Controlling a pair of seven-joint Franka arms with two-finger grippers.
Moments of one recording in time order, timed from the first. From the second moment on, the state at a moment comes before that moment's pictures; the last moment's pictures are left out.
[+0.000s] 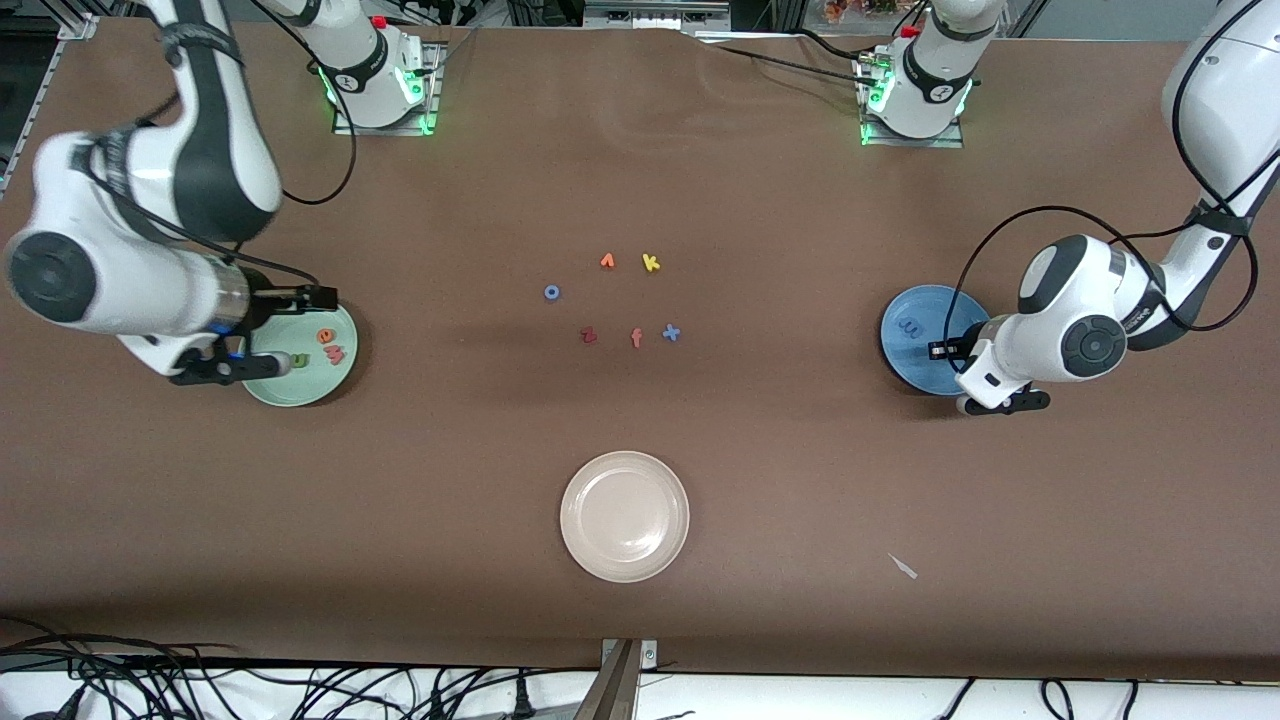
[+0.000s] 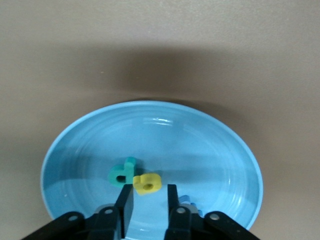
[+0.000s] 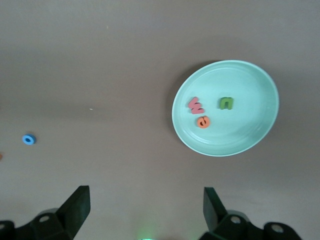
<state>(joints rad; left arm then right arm) 0.79 0.69 -0.87 -1.98 0.53 2.02 -0.50 0.32 0.26 -0.24 -1.67 0.10 1.63 -0.02</state>
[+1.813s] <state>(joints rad) 0.78 0.59 -1.02 -1.35 0.55 1.55 -0.29 0.24 0.06 -0.23 -1.56 0.01 1.54 -0.02</state>
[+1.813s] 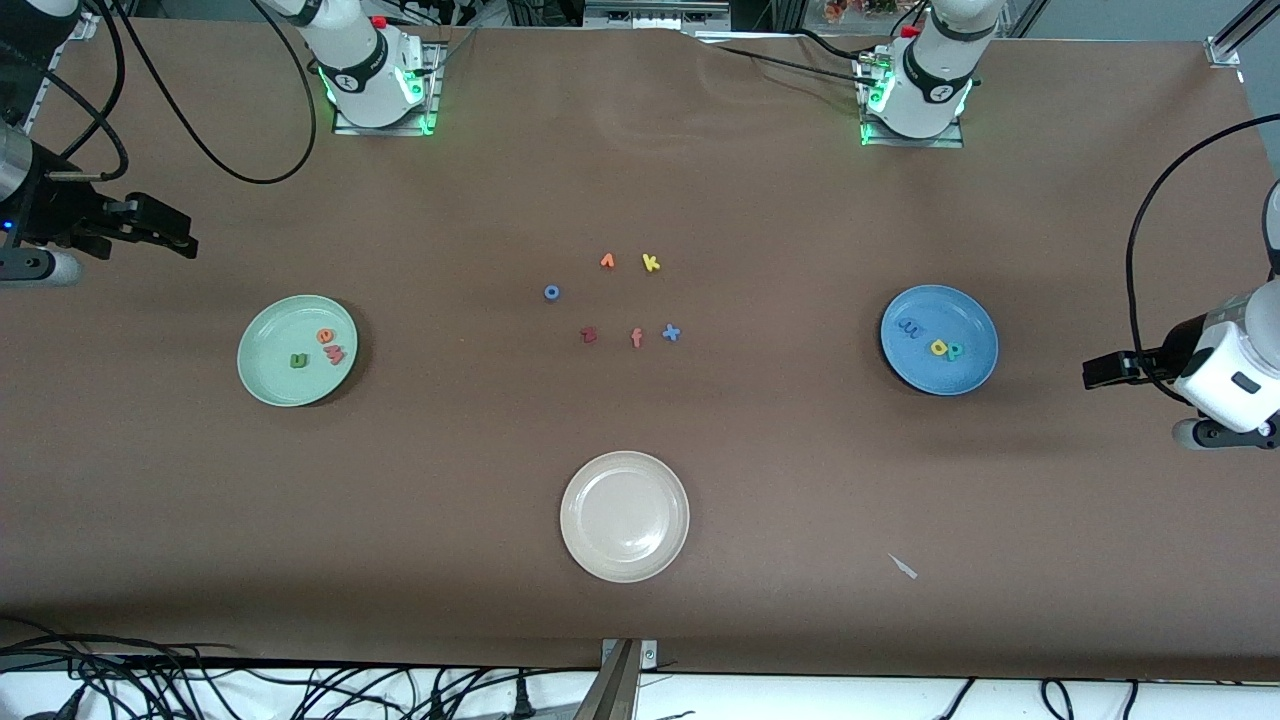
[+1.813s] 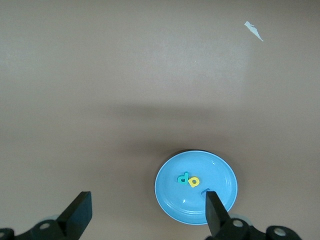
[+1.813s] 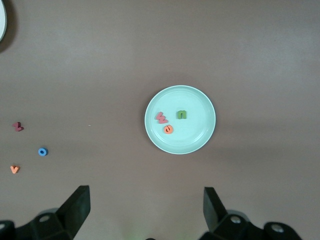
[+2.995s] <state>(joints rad) 0.18 0.43 -0.11 -1.20 0.01 1.48 0.09 0.24 0.06 -0.23 -1.56 0.01 1.55 -0.02</state>
